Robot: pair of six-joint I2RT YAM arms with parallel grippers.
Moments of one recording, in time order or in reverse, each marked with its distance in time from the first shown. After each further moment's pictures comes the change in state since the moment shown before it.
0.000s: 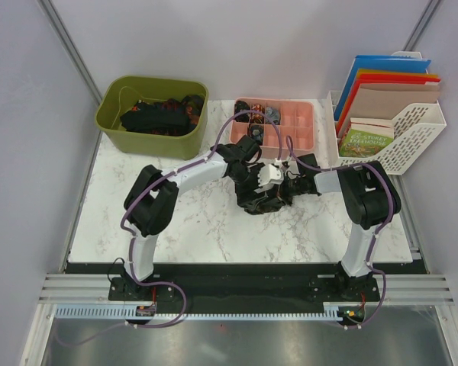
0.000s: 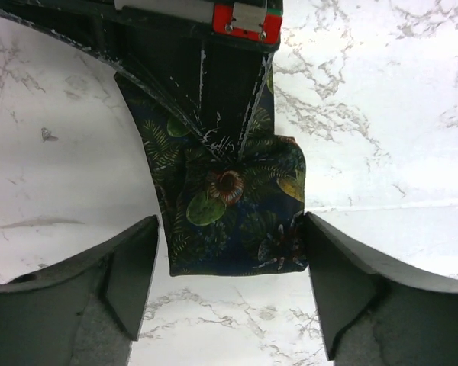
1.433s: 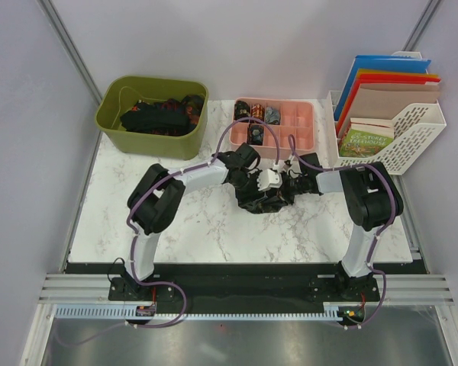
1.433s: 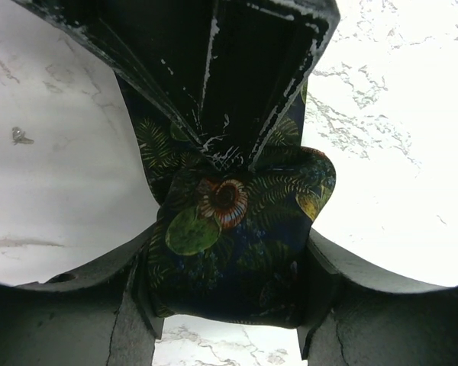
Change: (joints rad) left arm -0.002 0.041 -0.097 0.159 -0.011 -0.053; right arm -0.009 -0.019 -0.005 -0.006 0.022 -0.004
